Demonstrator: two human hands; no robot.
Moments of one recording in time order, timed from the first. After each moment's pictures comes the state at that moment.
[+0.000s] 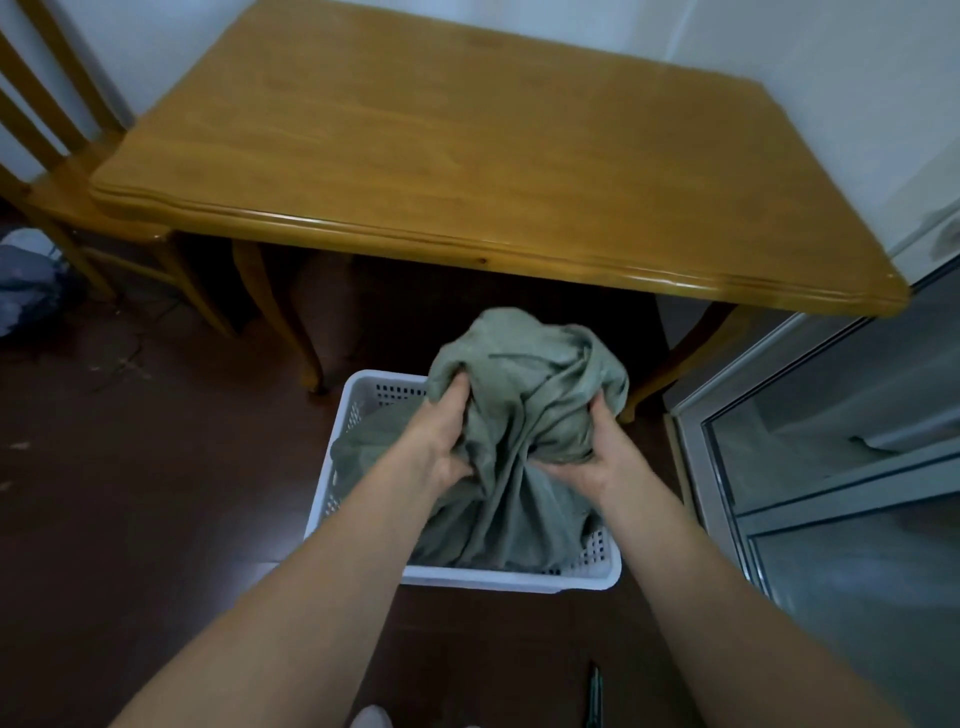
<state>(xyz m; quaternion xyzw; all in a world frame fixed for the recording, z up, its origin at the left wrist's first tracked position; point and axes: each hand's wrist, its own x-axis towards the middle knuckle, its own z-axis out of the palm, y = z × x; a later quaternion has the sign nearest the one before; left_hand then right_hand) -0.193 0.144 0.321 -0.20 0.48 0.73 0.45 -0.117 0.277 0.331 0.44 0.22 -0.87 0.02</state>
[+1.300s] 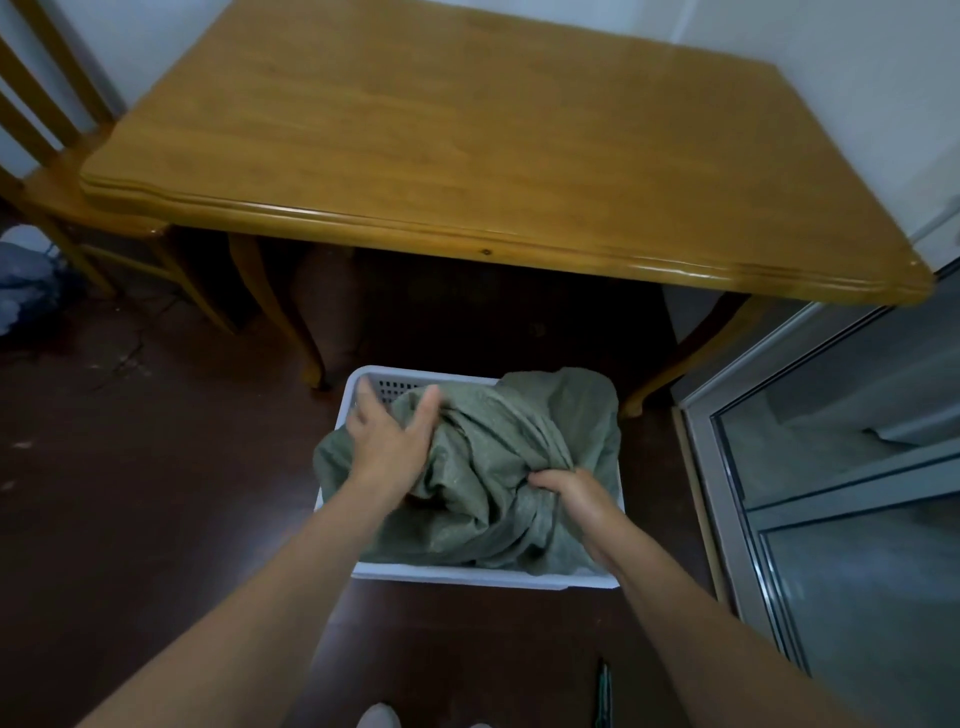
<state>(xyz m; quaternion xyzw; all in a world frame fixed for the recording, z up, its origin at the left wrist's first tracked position) -0.191 0.093 0.304 -0.09 0.81 0.51 0.26 -0.086 0.258 0.277 0.43 0.62 -0.65 0.12</state>
